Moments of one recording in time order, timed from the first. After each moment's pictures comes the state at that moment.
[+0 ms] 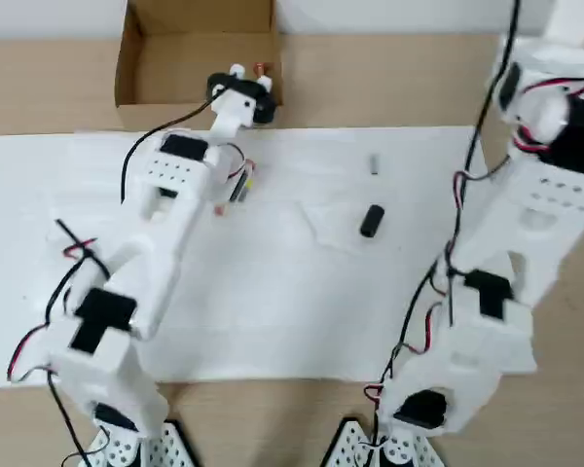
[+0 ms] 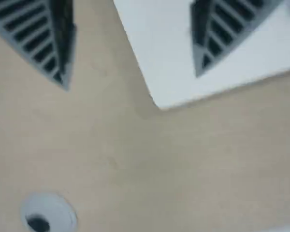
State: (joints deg) left arm 12.0 15.6 0.6 58.0 -23.3; right arm 14.2 18.8 -78.1 101.8 -4.6
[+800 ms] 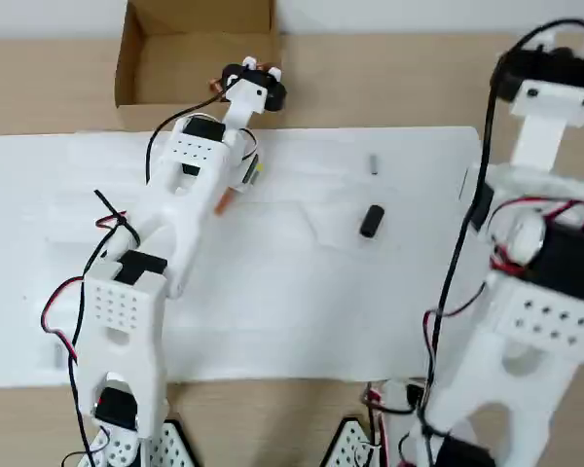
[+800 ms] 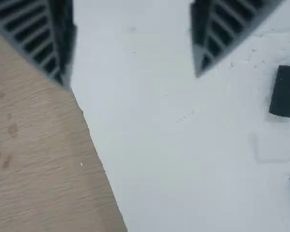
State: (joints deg) left arm 12.0 37.3 -20.2 58.0 -23.3; right arm 15.0 -35.8 1.4 89.6 -4.5
